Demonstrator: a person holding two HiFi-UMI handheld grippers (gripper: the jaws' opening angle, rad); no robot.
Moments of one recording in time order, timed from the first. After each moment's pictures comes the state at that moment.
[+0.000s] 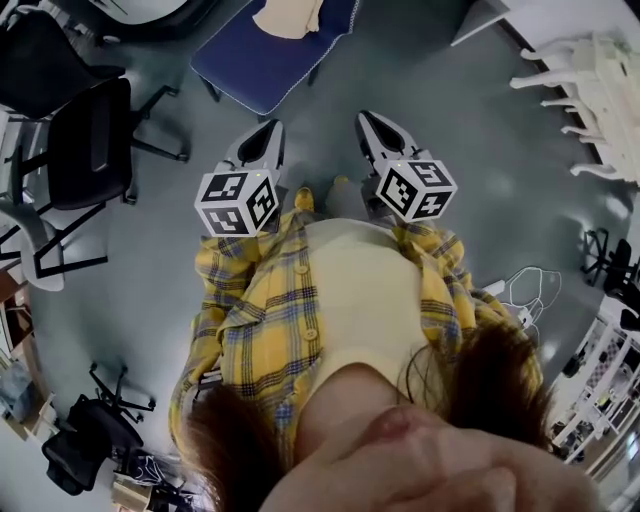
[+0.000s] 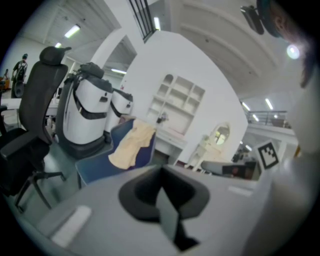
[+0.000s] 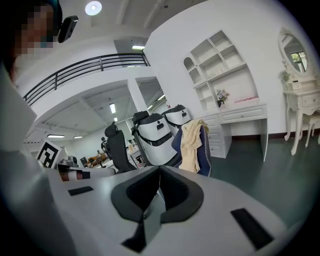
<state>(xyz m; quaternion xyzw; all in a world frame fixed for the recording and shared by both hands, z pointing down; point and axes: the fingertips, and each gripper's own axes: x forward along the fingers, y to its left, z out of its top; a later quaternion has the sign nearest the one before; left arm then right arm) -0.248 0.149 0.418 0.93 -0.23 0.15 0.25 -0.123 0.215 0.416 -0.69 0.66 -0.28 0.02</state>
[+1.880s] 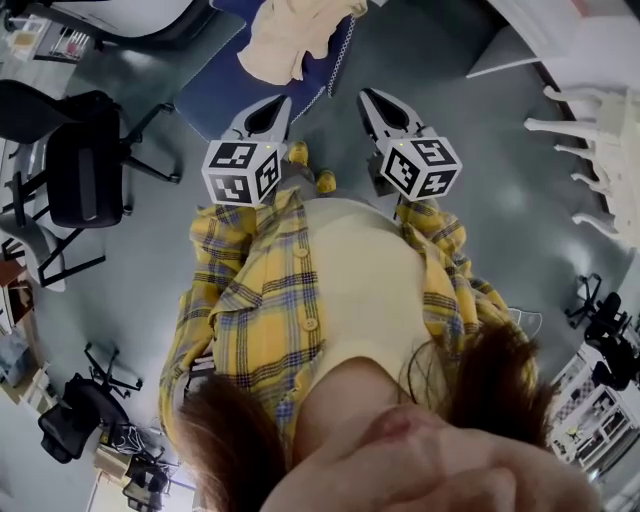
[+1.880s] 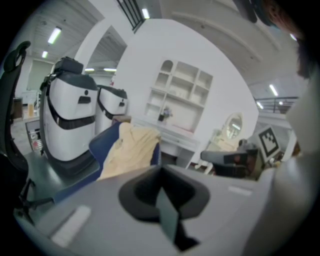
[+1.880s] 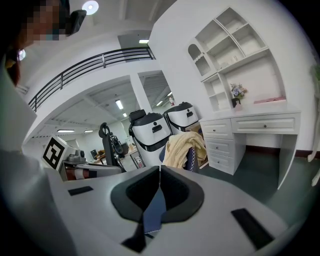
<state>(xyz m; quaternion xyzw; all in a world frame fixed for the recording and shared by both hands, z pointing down) -0.010 -0.030 0.442 0.93 -0.24 0.19 0.21 0.105 0.020 0.429 -0.64 0.72 -0.26 -0.01</state>
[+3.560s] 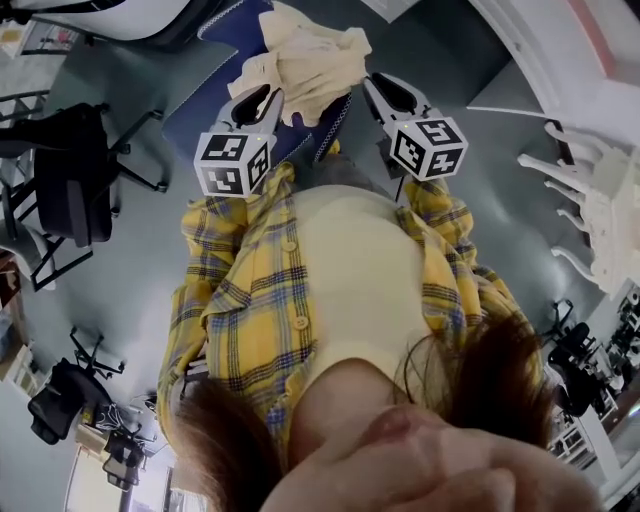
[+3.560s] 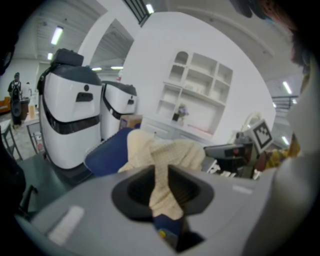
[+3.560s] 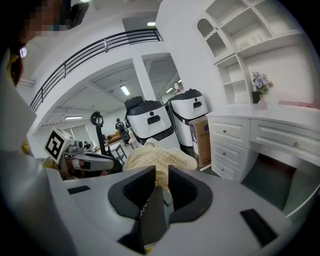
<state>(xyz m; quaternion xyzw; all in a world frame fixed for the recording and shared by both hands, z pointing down) 0.076 -0.206 0.480 0.91 -0.30 0.21 0.22 0.226 -0.168 0.473 -0.57 0.77 -0.28 -0.10</state>
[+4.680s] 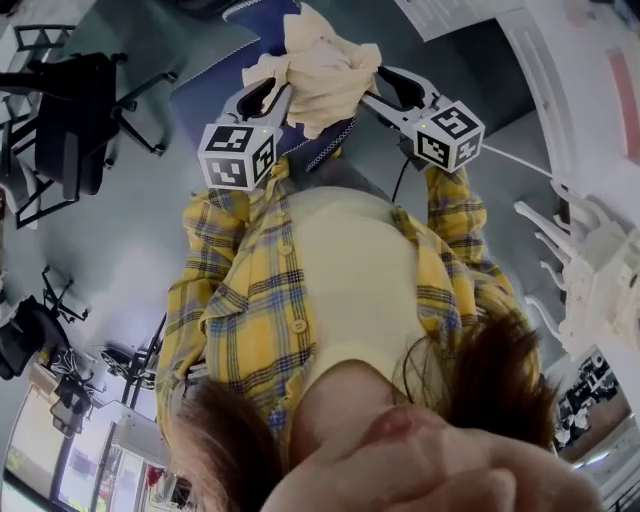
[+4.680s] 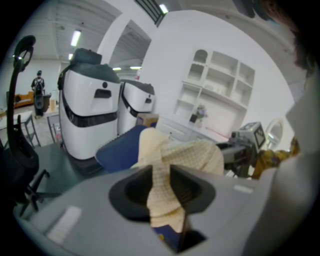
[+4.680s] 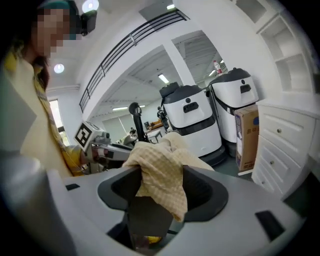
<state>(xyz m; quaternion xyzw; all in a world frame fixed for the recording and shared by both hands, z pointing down) 0.080 -0.236 0.495 0.86 -0.39 0.21 0.25 0.214 -0.220 0.492 -0.32 0.90 -0.26 -0.14</state>
